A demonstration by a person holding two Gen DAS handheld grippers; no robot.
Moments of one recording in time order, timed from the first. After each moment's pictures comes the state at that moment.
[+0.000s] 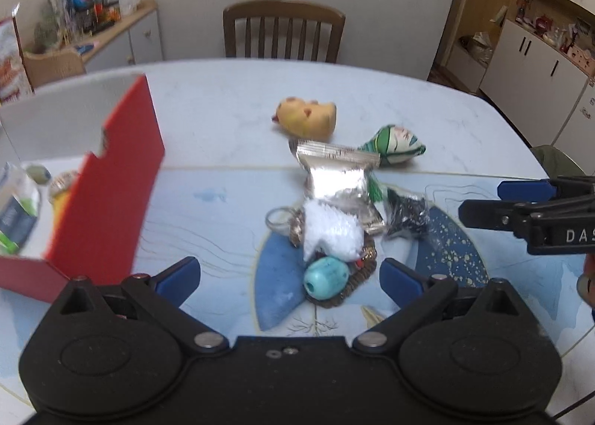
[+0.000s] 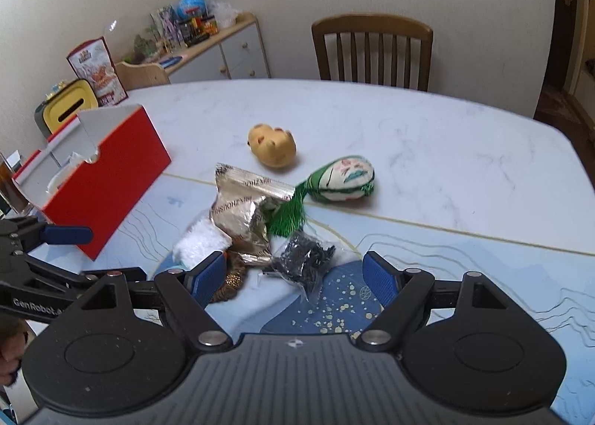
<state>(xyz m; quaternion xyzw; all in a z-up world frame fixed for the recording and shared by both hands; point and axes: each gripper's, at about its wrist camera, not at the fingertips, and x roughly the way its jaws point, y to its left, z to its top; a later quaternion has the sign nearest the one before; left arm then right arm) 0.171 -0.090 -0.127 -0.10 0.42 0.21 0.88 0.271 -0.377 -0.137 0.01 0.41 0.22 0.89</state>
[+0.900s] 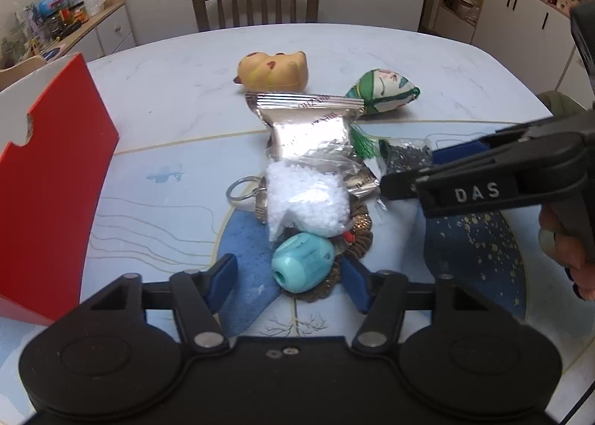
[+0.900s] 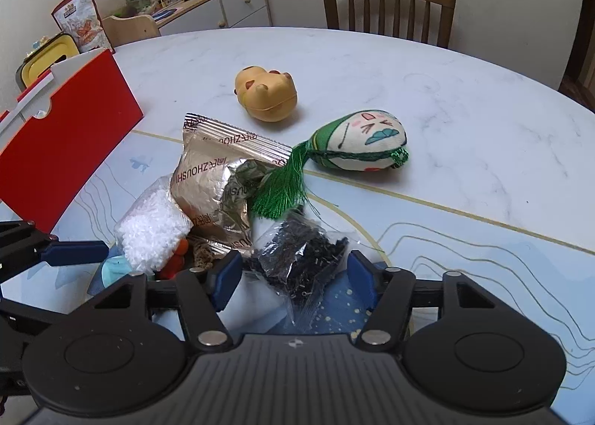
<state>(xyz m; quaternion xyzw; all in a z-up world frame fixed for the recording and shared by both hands) 0.204 -0.107 -0.173 -0.05 0.46 0.19 0.87 0.318 -0.350 -0.198 -0.02 0.45 0.23 0.86</state>
